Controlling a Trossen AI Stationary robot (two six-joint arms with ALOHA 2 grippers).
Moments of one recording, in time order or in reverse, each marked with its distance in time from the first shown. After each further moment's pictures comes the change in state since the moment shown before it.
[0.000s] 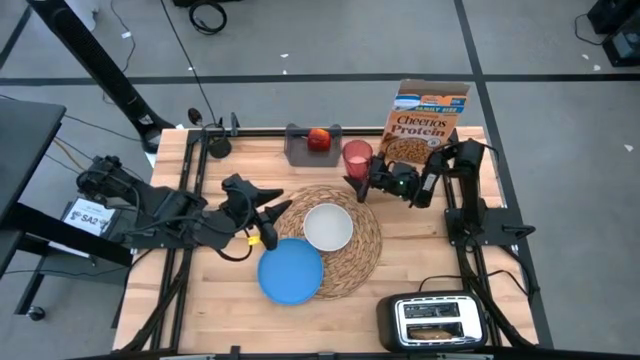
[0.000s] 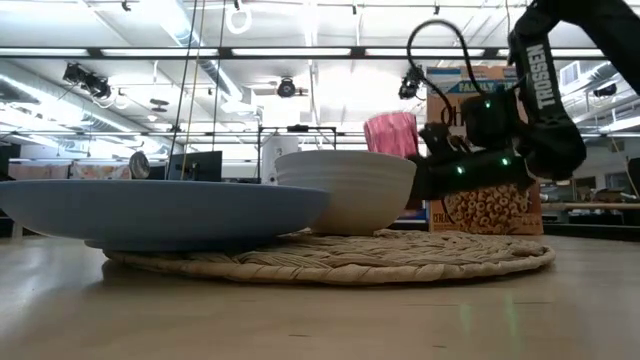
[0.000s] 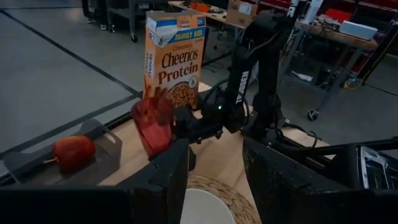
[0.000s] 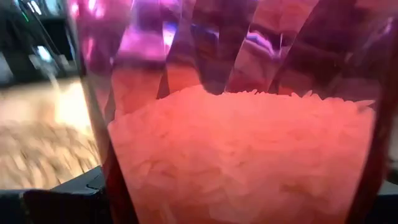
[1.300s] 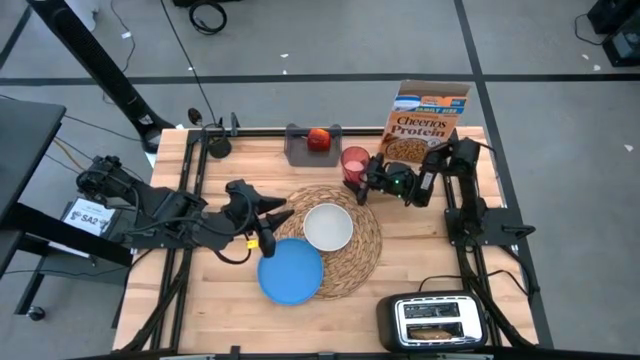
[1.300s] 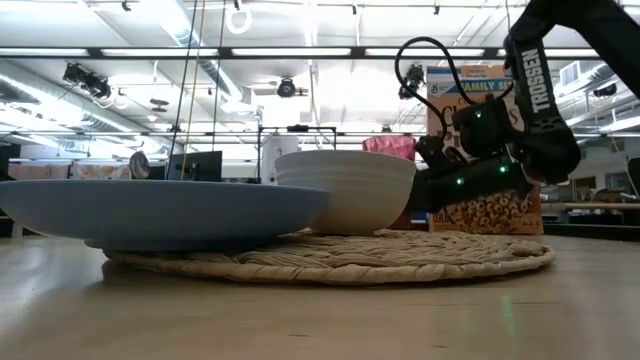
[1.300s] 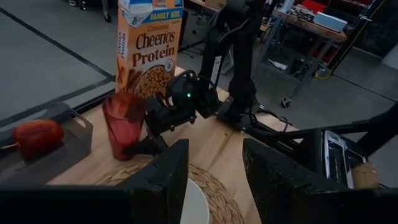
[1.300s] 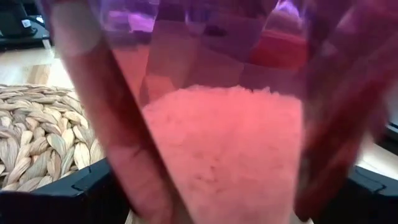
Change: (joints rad) left arm -0.002 0.000 0.000 0.002 0.112 -0.052; right arm -0.018 0.018 0.020 -0.103 -0.037 -0.017
